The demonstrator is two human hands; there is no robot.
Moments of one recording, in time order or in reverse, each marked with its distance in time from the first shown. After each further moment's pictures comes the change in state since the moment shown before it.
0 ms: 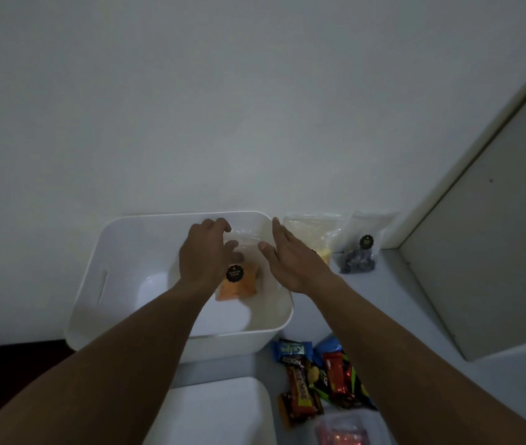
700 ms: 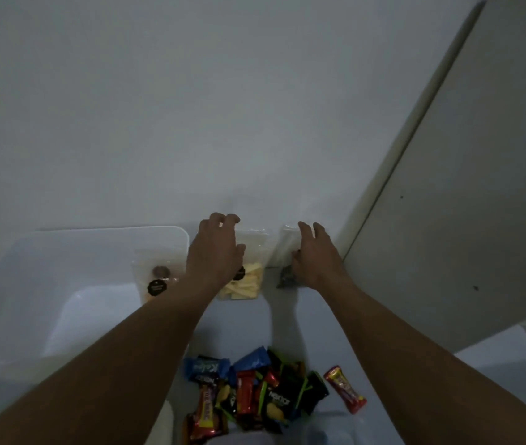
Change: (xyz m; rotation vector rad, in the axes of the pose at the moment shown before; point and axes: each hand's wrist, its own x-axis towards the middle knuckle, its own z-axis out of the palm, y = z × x) left_hand 0.006 0.180 0.044 0.050 -0.087 0.070; right_hand -0.027 0.169 -0.110 -0.180 0.267 0.110
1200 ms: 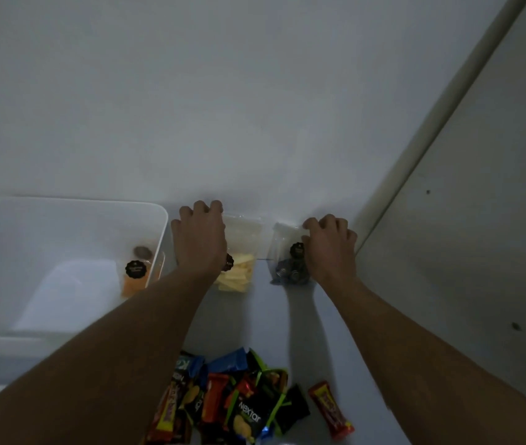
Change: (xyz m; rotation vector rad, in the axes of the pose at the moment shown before) left_hand 0.030 0.002 0.063 0.365 0.120 -0.229; right_hand 0.054 0.066 0.042 -0.225 0.173 -0.111
